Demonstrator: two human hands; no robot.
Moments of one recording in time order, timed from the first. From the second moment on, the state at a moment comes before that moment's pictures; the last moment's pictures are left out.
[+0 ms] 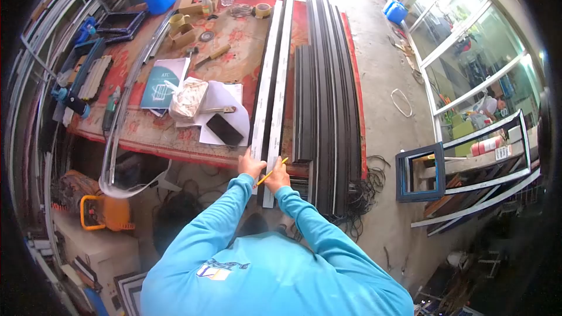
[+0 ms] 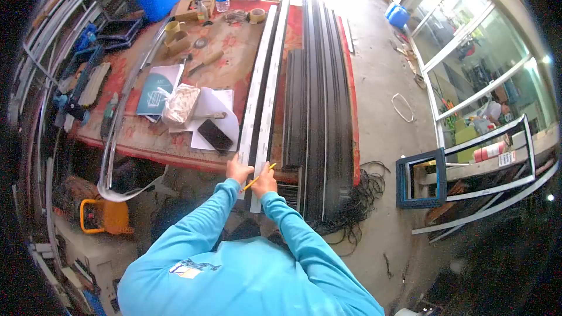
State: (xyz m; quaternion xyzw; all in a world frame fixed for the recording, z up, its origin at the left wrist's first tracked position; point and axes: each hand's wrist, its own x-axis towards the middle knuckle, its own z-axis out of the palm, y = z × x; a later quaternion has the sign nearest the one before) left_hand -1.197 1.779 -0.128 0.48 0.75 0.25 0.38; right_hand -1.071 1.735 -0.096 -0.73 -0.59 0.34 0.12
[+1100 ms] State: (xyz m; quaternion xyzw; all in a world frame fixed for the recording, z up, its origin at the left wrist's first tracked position) left_hand -1.250 1.773 -0.116 0.04 0.25 0.30 0.92; right_hand -1.050 1.658 -0.102 -0.71 -0.49 0.43 0.28
